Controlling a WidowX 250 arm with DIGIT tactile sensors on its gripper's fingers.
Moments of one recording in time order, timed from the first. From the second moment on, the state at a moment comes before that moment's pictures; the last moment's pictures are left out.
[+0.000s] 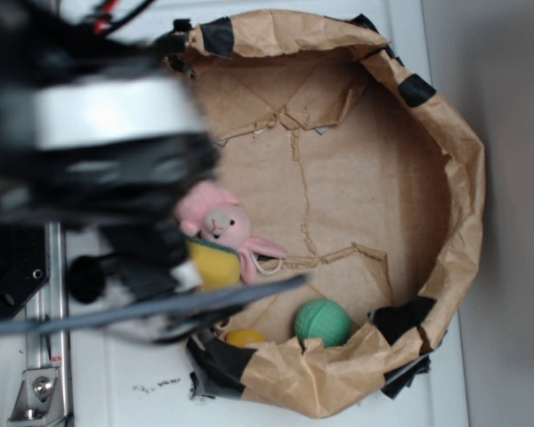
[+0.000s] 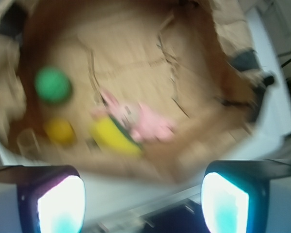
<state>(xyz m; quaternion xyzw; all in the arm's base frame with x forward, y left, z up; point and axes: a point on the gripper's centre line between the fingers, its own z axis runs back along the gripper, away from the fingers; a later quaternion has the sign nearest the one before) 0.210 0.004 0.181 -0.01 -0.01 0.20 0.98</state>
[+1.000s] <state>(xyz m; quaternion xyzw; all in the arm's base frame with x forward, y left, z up) 0.279 -0.072 0.040 -0.15 0.11 0.38 0.91</state>
